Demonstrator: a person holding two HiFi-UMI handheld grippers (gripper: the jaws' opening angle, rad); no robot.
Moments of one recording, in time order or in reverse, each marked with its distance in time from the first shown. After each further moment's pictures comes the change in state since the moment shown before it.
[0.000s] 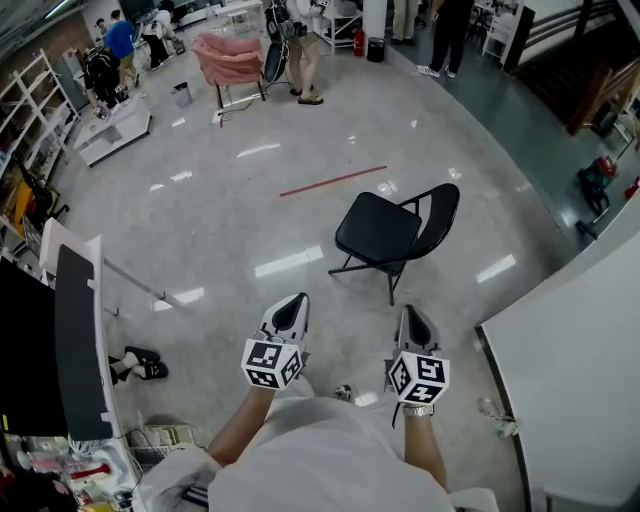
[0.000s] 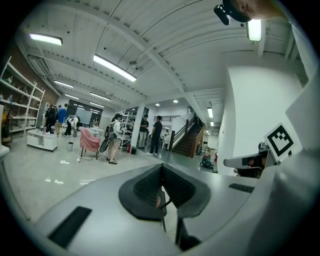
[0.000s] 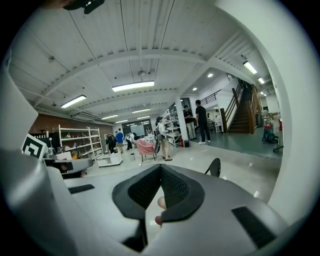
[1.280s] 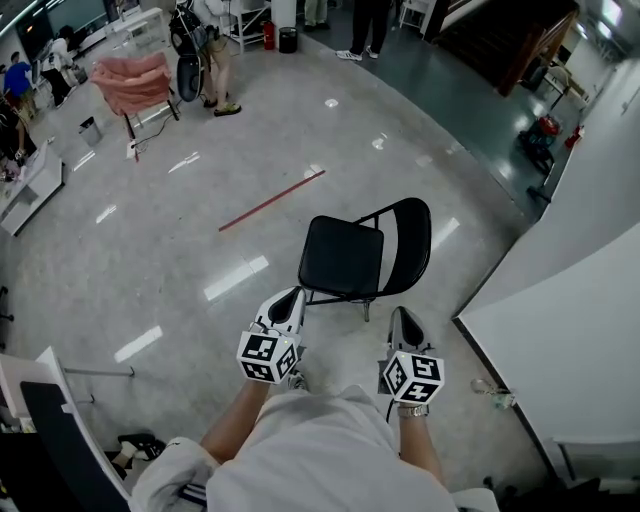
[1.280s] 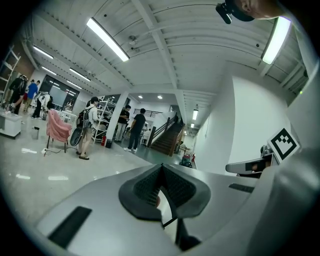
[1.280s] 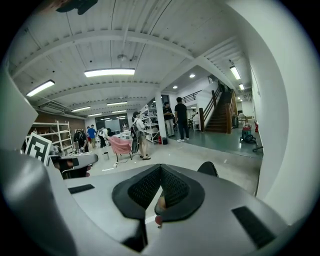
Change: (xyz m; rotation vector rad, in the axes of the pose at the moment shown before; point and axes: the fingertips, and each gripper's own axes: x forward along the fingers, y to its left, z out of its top) left arm 0.268 0.133 0.047 -0.057 0.067 -0.318; right arm 0.223 -0.021 0.050 0.041 0.052 -0.297
